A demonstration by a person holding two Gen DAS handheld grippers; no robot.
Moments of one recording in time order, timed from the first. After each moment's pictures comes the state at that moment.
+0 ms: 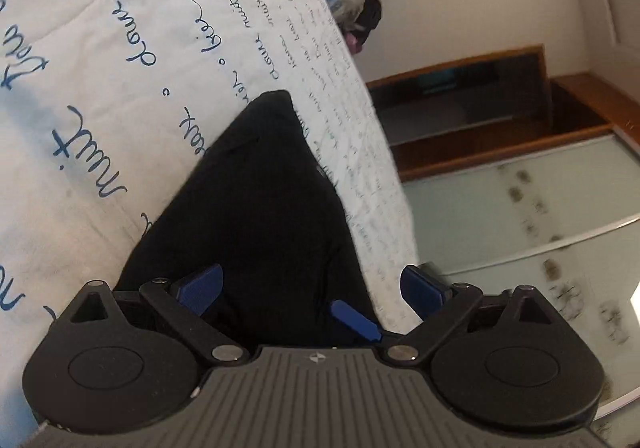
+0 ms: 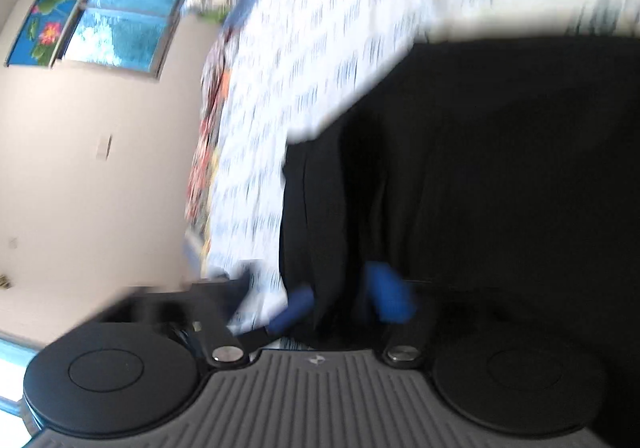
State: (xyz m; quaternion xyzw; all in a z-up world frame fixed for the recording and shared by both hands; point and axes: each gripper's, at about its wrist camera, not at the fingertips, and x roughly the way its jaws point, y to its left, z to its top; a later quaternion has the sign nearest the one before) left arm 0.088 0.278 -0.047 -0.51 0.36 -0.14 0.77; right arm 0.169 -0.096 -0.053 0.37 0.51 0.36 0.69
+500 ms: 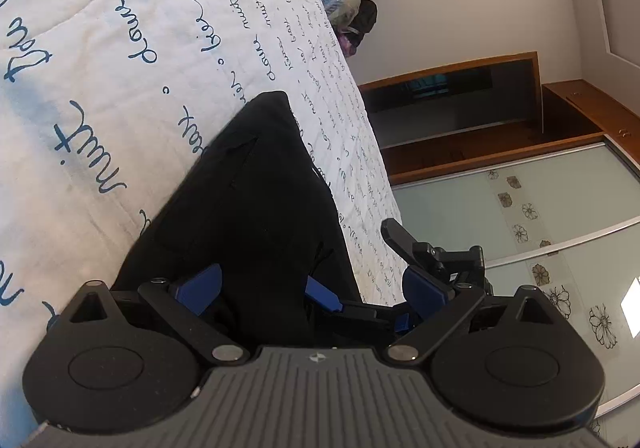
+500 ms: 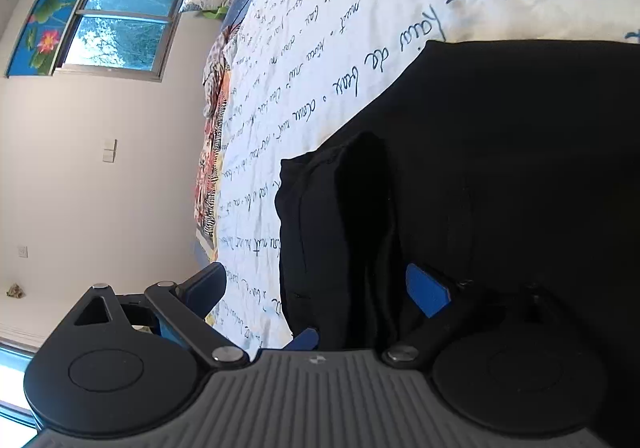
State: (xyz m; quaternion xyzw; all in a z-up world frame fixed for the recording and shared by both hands) left arm 0.087 0.283 -0.045 -0.52 0.35 -0.15 0.77; right arm 0.195 -0.073 -0.073 0.38 0.54 0.38 0.65
